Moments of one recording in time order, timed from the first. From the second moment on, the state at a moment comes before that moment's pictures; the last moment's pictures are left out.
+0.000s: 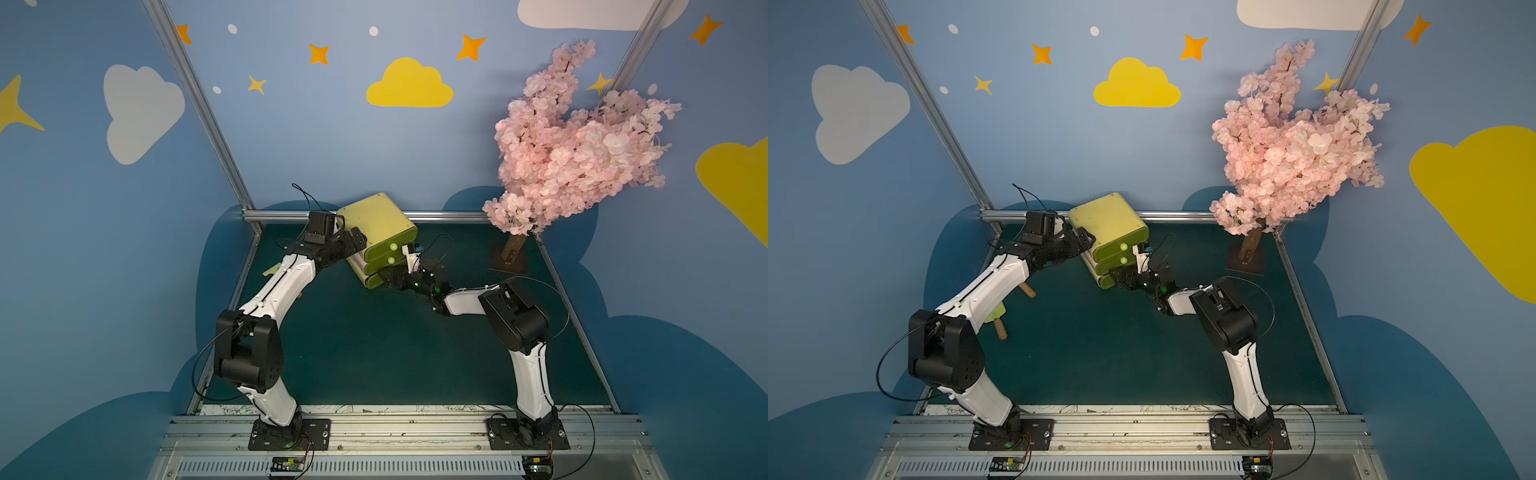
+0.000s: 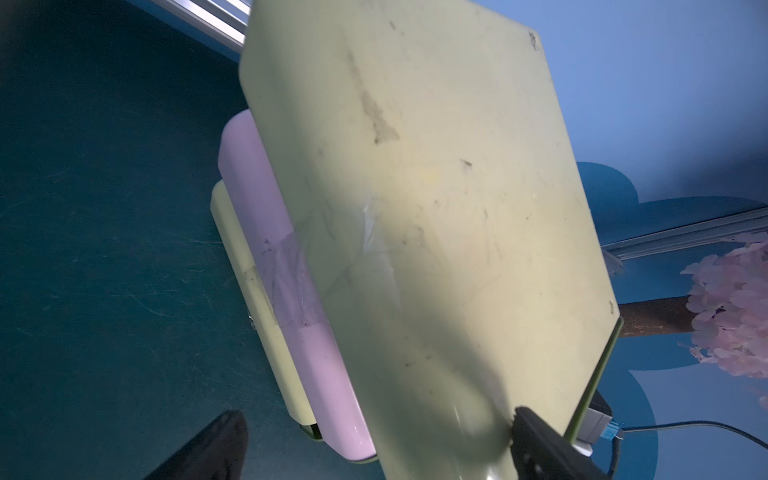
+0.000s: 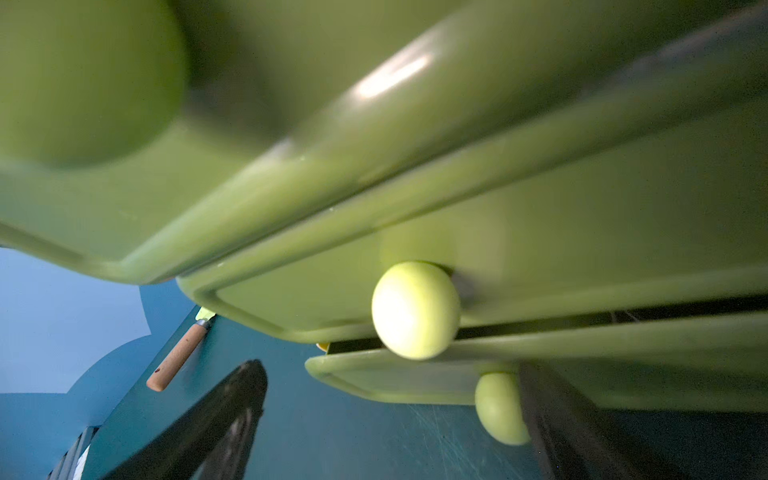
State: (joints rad) left arm -0.20 1.69 1.43 -0.42 0.21 -0.63; right arm 0.63 2.16 1.18 0.75 -0.35 0.52
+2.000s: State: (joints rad) left arm -0.18 0.92 0.49 -0.02 -0.09 -0.20; right arm 0.45 1.23 0.76 -0.11 0.07 0.23
